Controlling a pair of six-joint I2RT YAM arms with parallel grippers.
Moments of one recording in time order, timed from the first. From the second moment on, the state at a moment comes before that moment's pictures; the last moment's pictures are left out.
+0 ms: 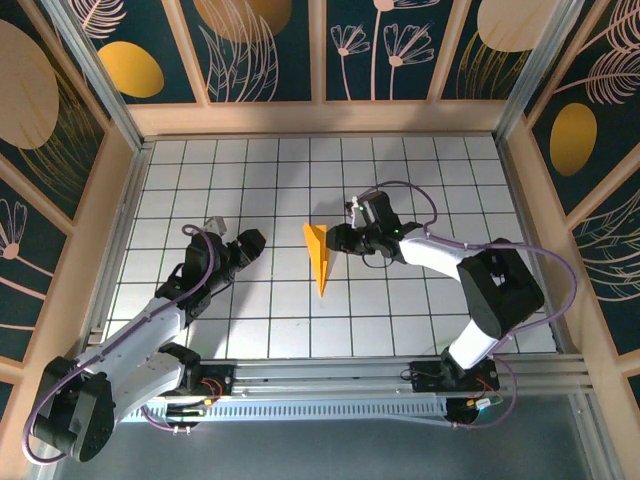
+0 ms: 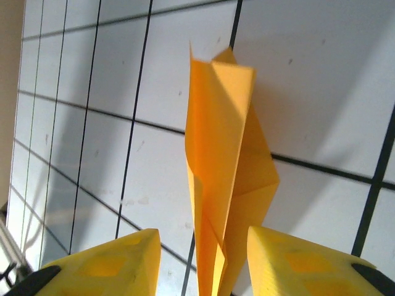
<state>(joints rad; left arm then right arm) -0.42 0.97 0.42 0.07 0.07 -0.97 0.59 1.63 0.89 -0.08 -0.42 0.61</state>
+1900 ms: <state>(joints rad) -0.42 0.93 0.42 -0.01 0.03 -0.93 0.63 1.82 1.05 -0.25 -0.42 0.57</state>
